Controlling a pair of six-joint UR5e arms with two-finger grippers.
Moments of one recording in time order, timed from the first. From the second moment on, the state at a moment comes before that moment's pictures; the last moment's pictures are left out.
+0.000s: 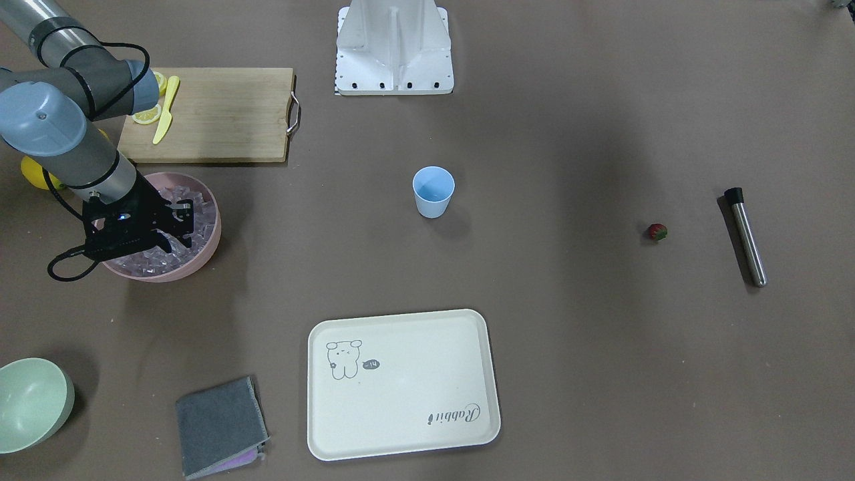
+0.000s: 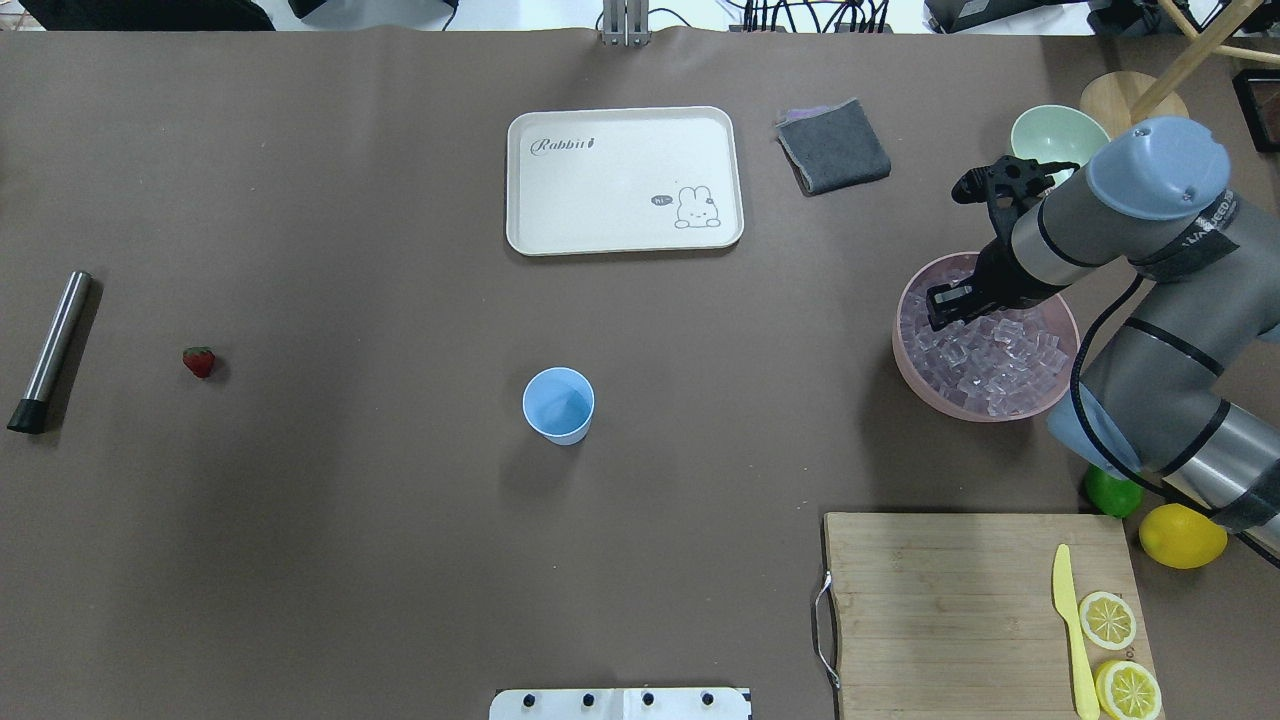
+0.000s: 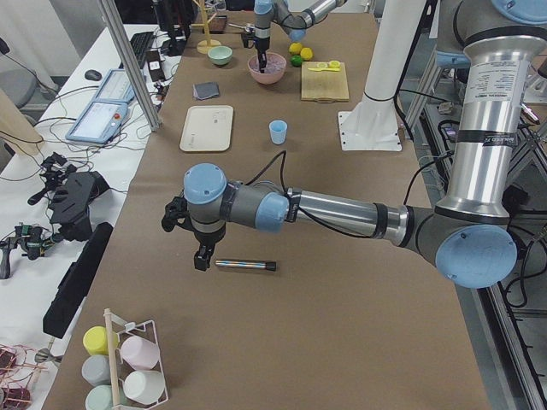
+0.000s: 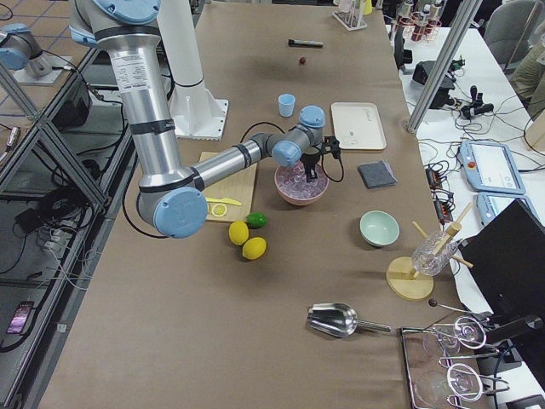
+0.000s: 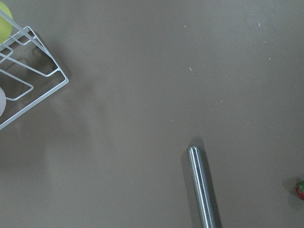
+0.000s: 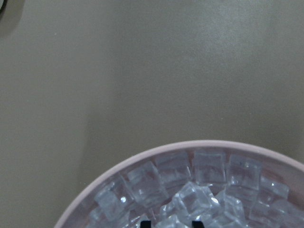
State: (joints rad) left arm -1.54 -1.66 -1.65 -1.66 -2.39 0.01; right arm 0.85 -1.33 1.72 -1.26 2.12 0.73
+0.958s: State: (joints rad) left arm -1.55 -1.67 -1.65 -1.66 -2.39 0.01; right arm 0.94 -1.30 1.84 -1.26 2.15 0.81
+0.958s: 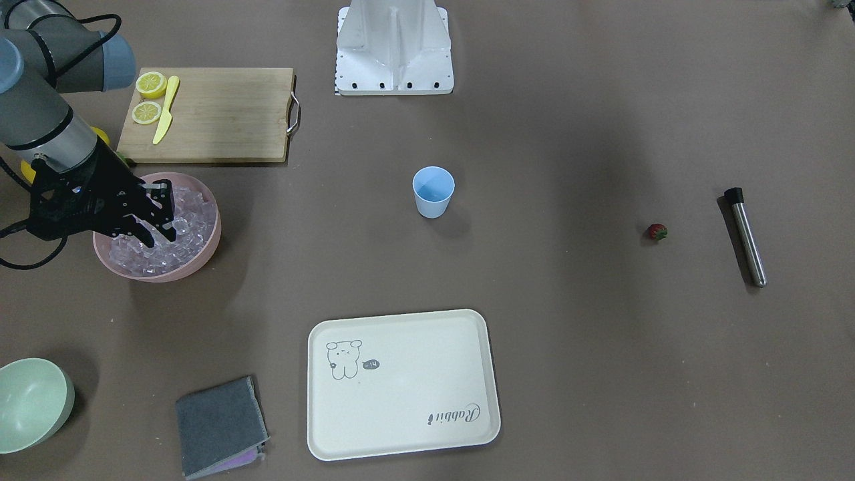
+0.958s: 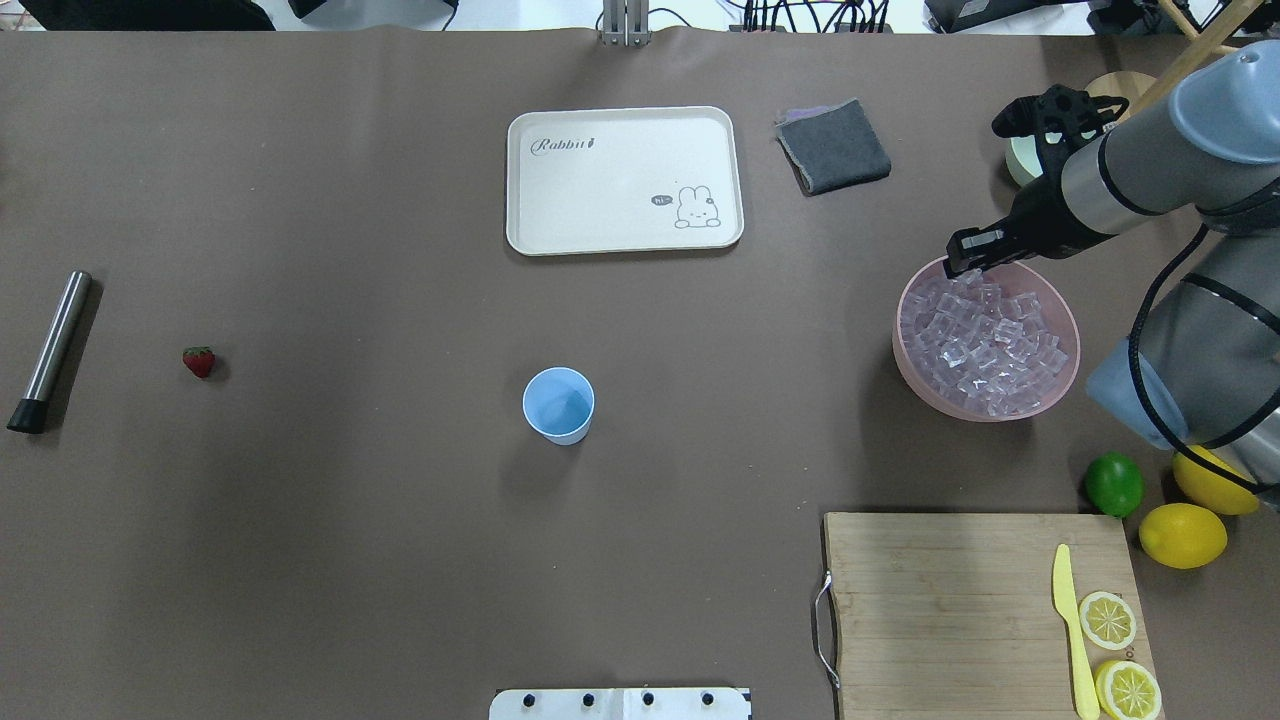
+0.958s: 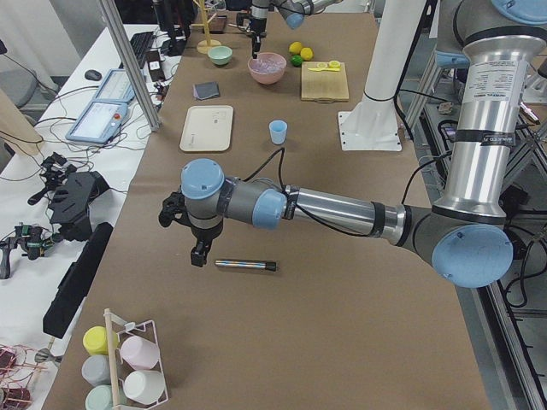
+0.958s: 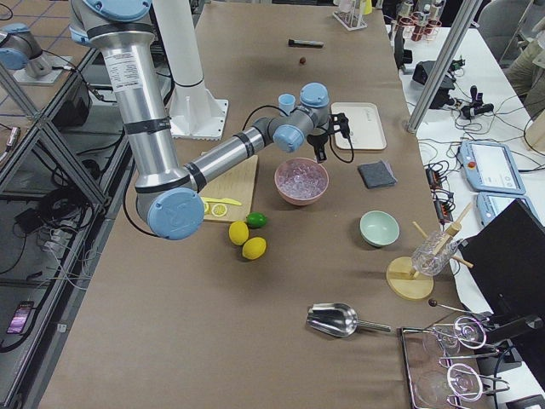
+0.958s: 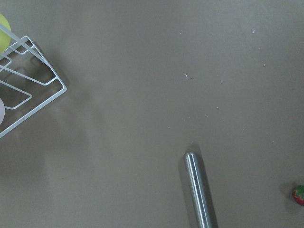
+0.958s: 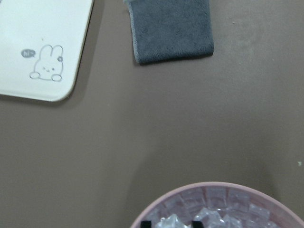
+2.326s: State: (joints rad) left arm -1.54 -1.70 -1.54 -1.66 -2.40 0.01; right arm 0.45 -0.87 1.72 -1.26 1.67 1.07
